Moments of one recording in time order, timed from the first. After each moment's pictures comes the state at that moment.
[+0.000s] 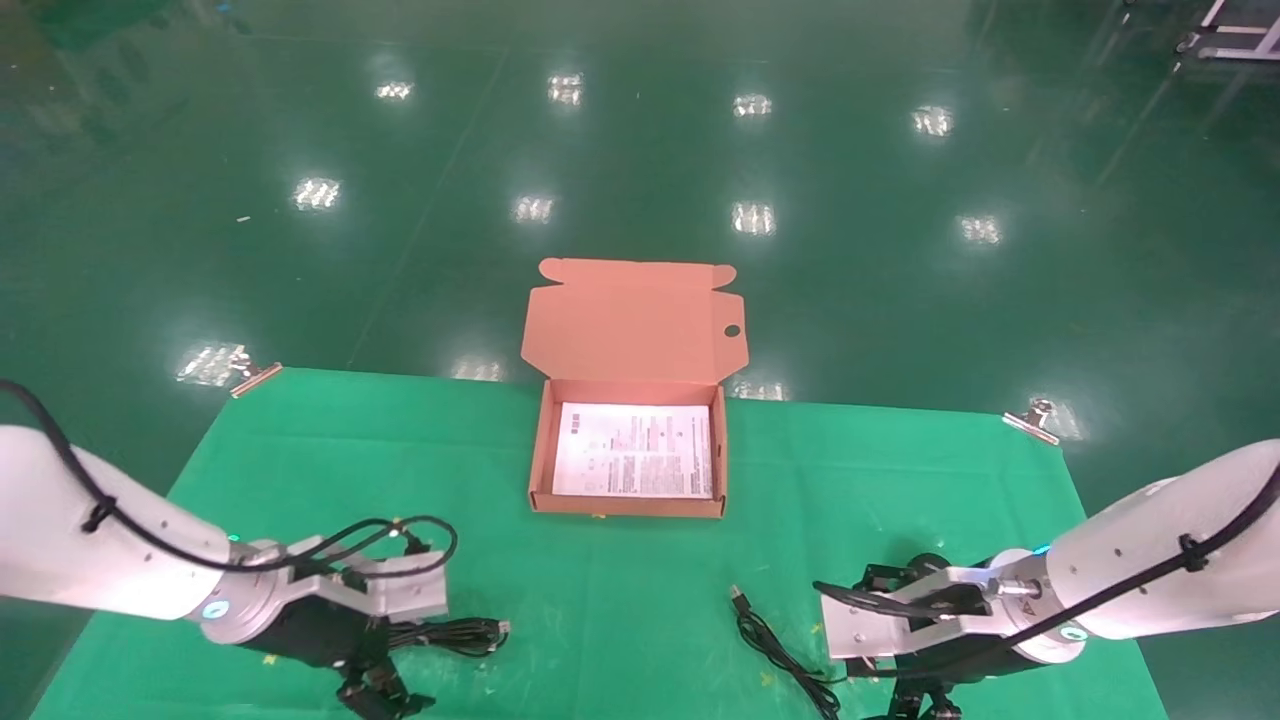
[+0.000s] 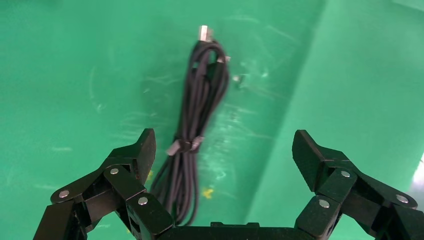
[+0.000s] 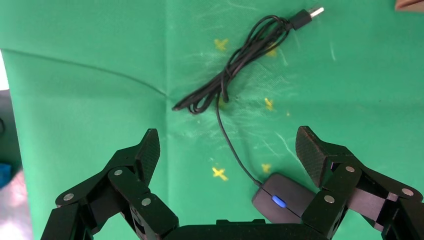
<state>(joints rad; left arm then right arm) -1.43 1.03 0.85 -0.79 1.86 1.27 -0.28 1.50 -0.92 -1.06 1.08 -1.83 -1.26 0.29</state>
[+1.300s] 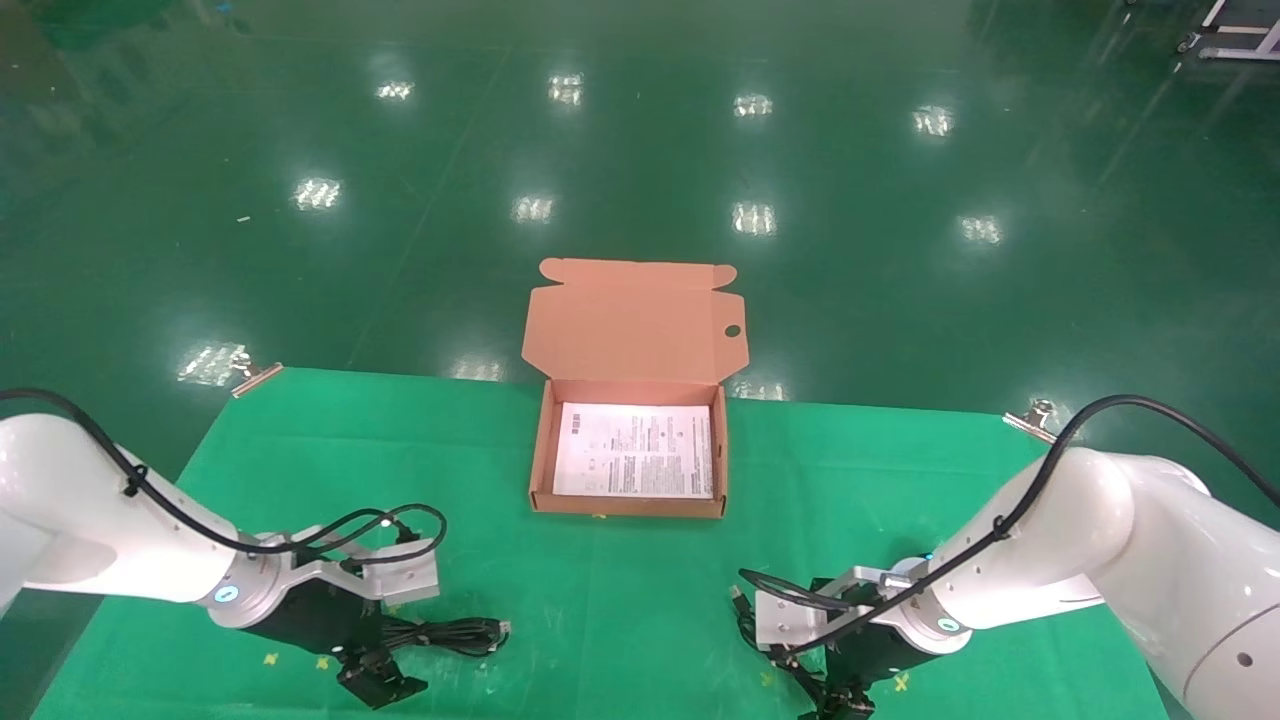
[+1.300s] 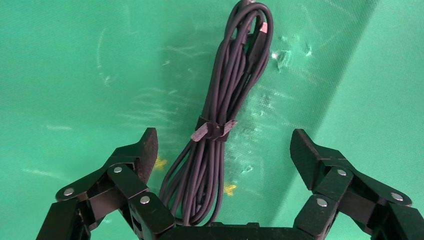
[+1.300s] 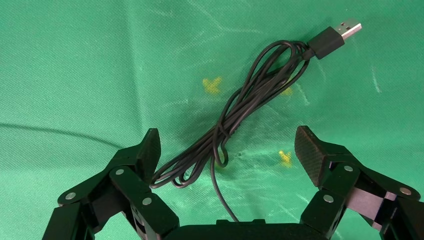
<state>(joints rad) -1.53 1.19 0.84 -0.26 1.85 1.16 0.01 1.49 -1.22 -1.07 0.53 -1.84 -1.12 0.11</state>
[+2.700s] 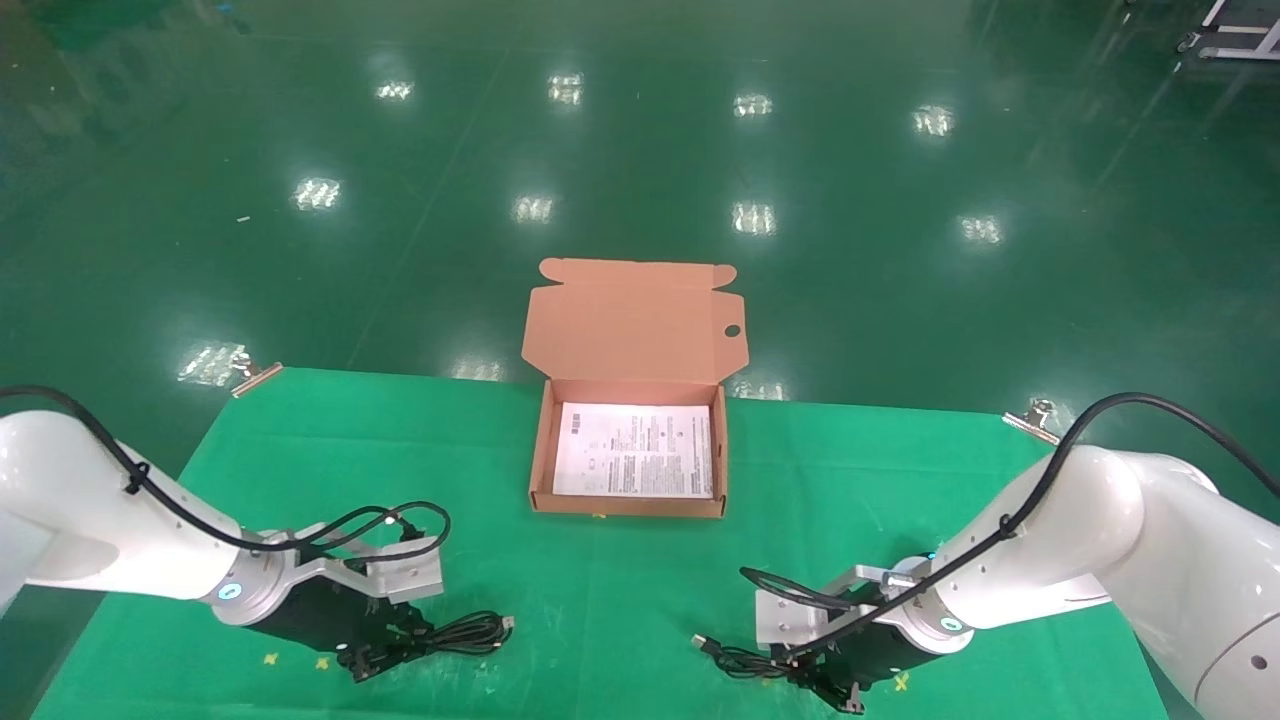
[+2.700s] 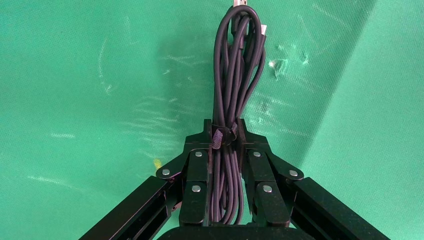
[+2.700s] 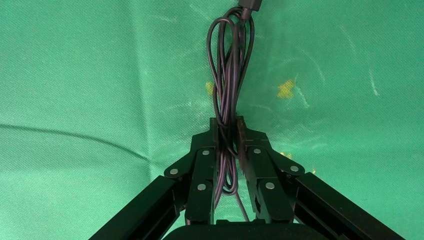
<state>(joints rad) -1.53 1.18 0.83 -0.28 1.84 1.17 0.01 1.50 -1.20 -1.07 0.56 -1.83 -1.13 0.12</state>
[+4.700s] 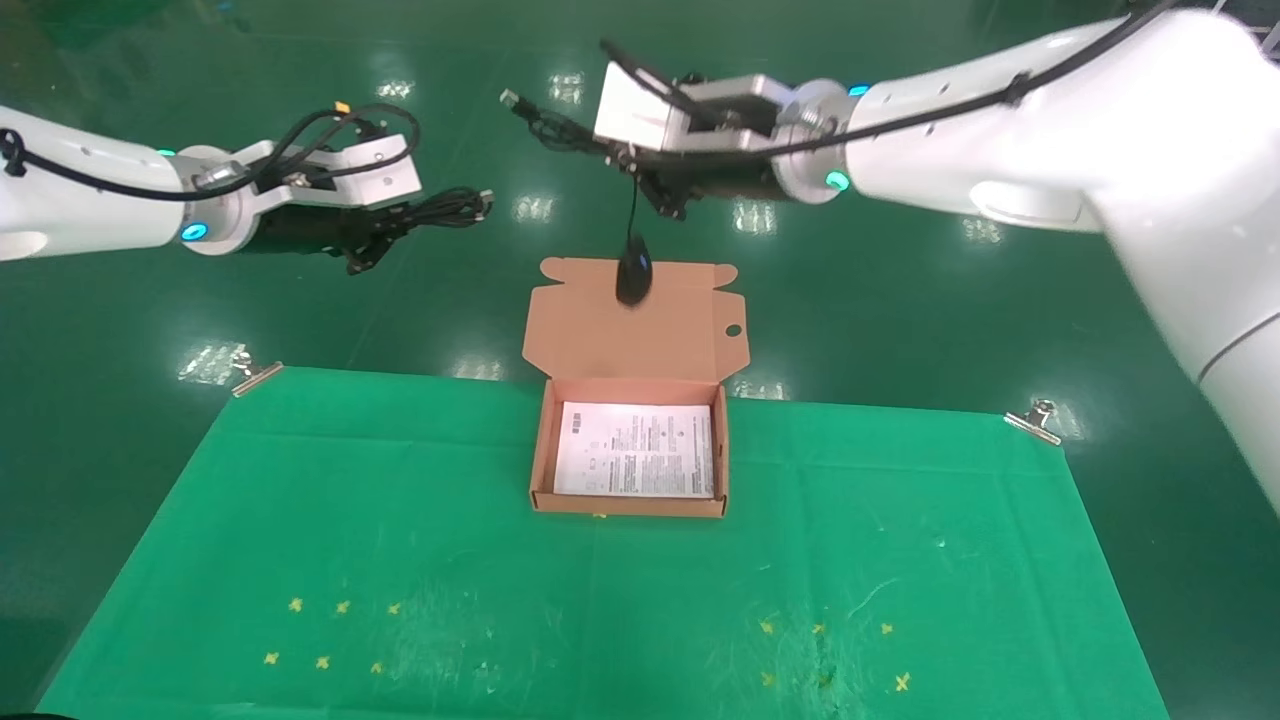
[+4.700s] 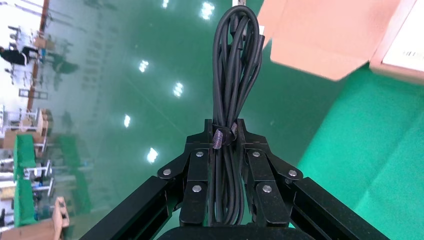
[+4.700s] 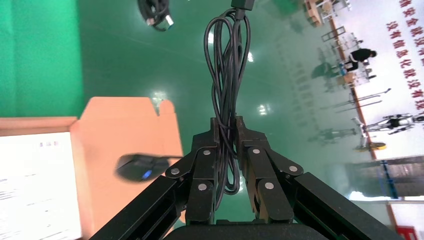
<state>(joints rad) -1.85 1.18 0.79 -0.46 1.98 0.79 -0.09 1.88 -1.36 -0.91 0.56 -1.62 -0.71 -0.06</state>
